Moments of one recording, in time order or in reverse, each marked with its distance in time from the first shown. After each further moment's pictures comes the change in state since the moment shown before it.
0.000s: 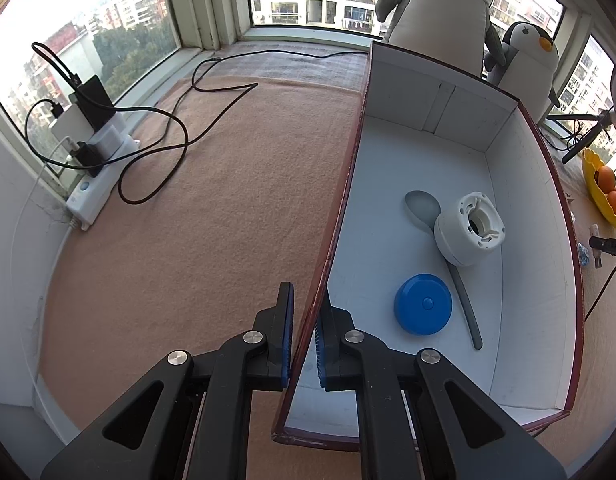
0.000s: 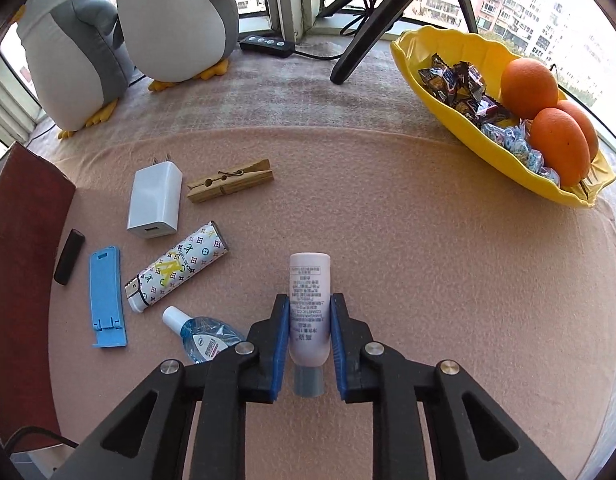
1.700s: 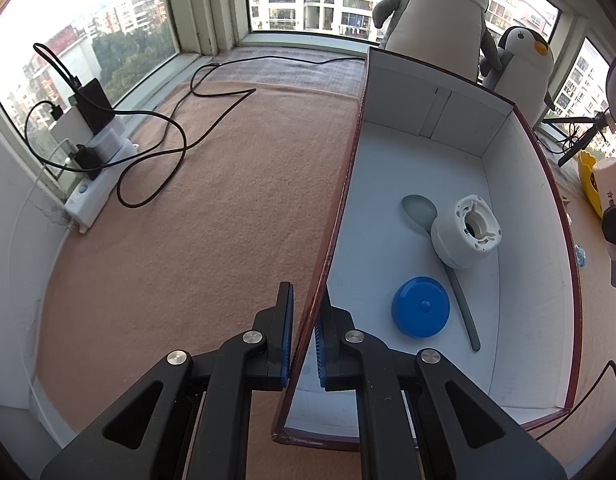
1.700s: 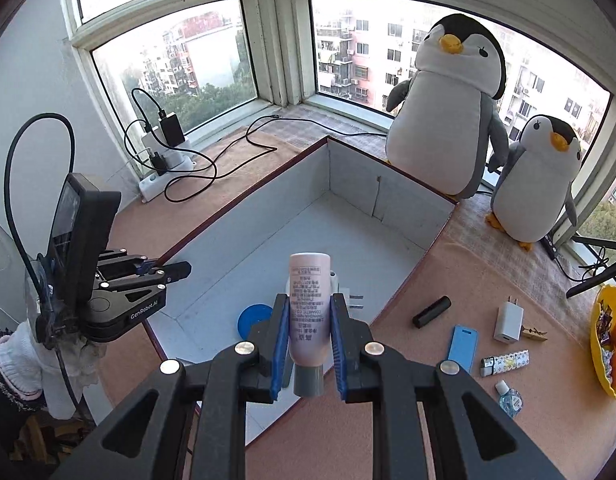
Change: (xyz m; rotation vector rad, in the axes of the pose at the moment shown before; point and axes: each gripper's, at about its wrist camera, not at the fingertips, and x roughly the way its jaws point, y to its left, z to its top) left arm -0.003 -0.001 -0.001 0.004 -0.022 -0.010; right arm -0.151 0.286 -0.072 -0.607 -0.242 0.332
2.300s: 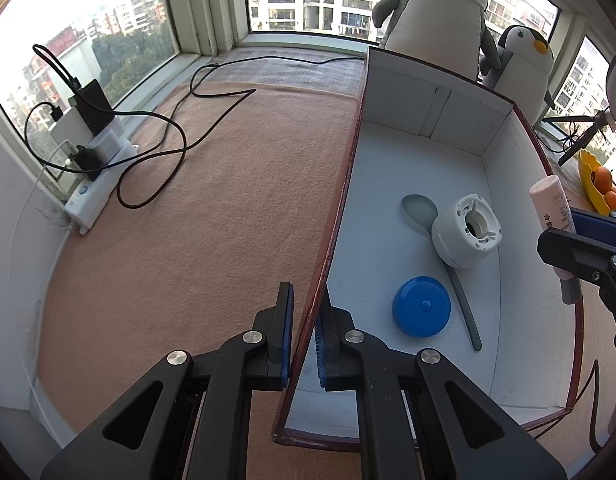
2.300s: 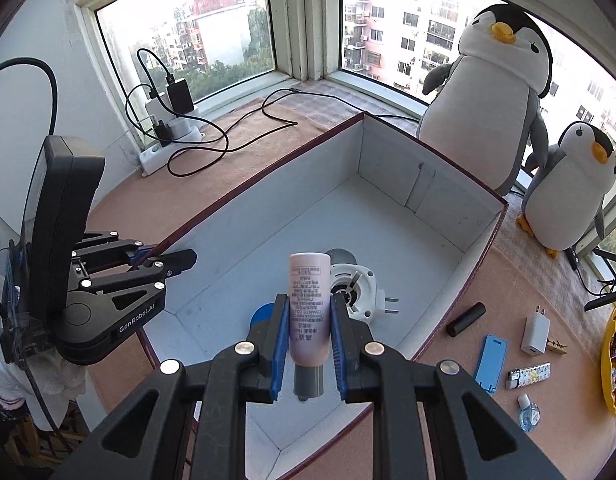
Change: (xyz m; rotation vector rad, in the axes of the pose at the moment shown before) left arm 0.000 -0.001 0.000 0.000 -0.001 0.001; right arm 0.043 0.028 0.006 -0.062 0.072 -0.003
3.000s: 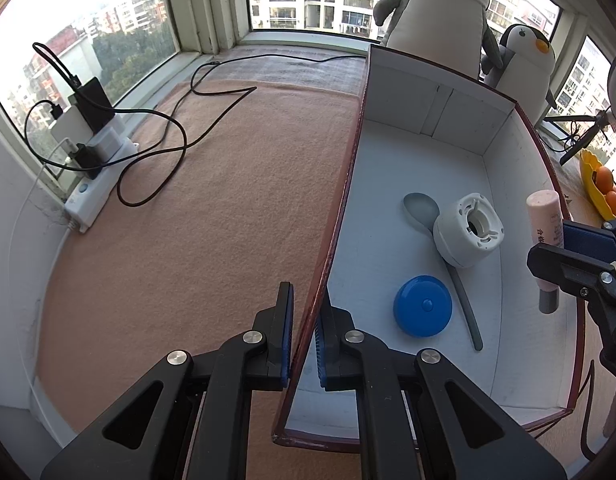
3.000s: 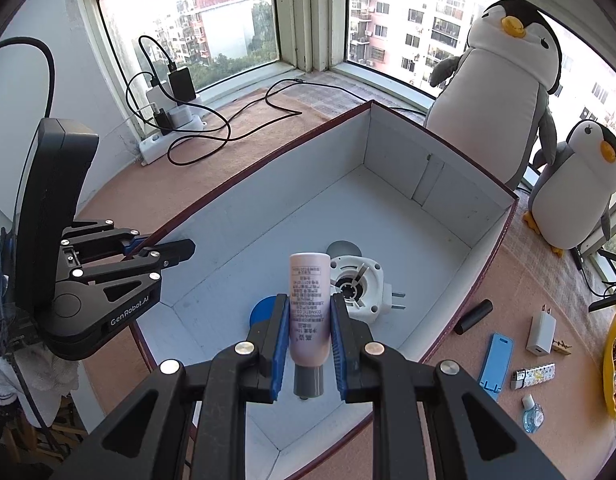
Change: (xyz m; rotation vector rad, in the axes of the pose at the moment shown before) left arm 0.002 0.002 0.001 -0.002 0.005 0.001; right arm 0.010 0.002 -0.001 -0.022 0.022 0.008
